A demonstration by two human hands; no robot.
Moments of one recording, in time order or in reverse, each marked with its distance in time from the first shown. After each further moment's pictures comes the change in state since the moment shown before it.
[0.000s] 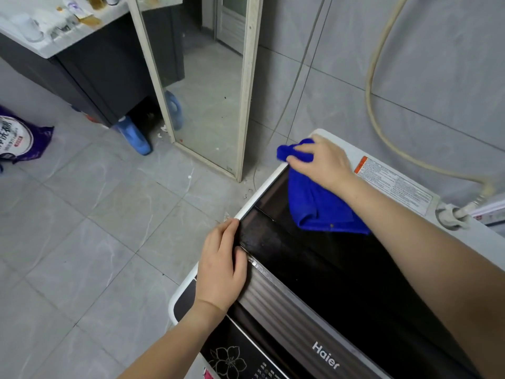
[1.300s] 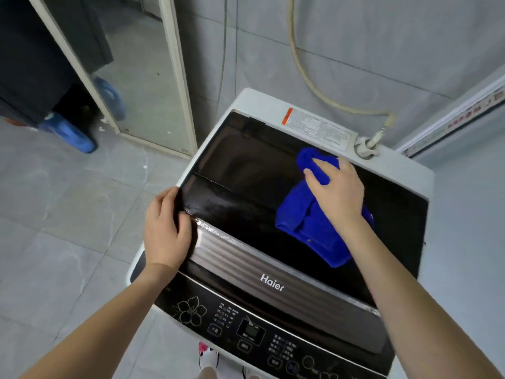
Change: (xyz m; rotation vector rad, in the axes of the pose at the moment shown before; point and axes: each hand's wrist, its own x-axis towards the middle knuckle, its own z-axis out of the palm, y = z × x) left_hand -0.004 0.004 0.002 0.054 0.036 0.020; right_hand -0.210 0.056 -0.030 -0.043 0.284 0.474
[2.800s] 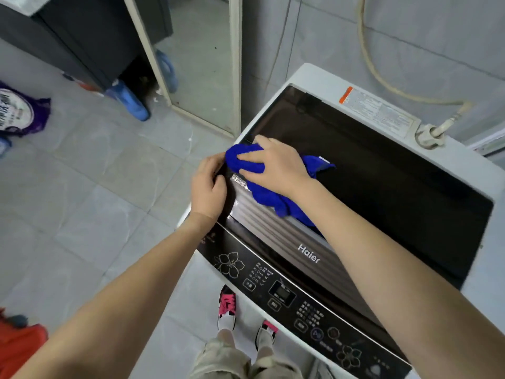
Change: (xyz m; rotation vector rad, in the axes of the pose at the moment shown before) left_hand 0.005 -0.004 -0.018 -0.280 -0.027 -0.056; right_hand -0.021 -0.150 0.066 0.123 -0.423 -0.710
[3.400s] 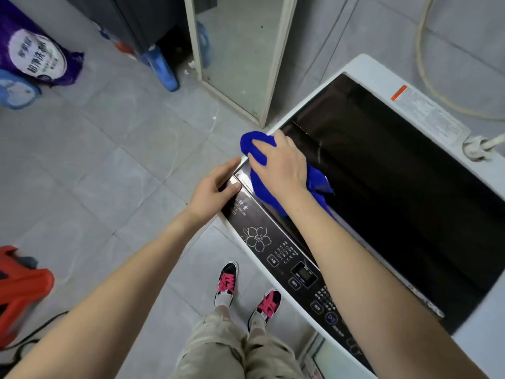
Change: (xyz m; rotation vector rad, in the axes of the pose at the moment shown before) left_hand -0.060 -0.051 -0.060 -0.190 -0.255 -0.247; right_hand -0.003 -0.075 0.053 -0.162 0.091 0.153
